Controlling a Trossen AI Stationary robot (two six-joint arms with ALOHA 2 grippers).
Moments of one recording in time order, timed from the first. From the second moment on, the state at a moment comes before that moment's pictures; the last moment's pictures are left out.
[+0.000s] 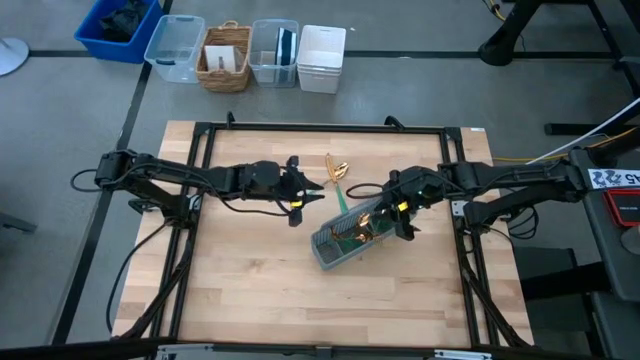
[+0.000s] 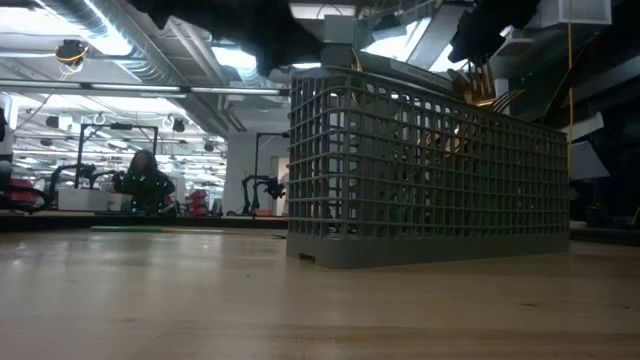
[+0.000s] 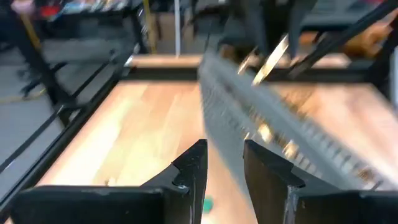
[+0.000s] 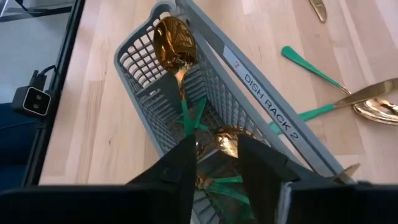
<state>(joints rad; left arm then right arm) 0.02 1.37 0.88 0.17 -0.12 0.03 0.07 1.15 1.05 -0.71 -0.10 0.16</state>
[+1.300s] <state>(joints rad) 0.48 1.60 0.87 -0.03 0.24 0.47 0.01 1.20 1.26 -0.48 0.24 0.13</state>
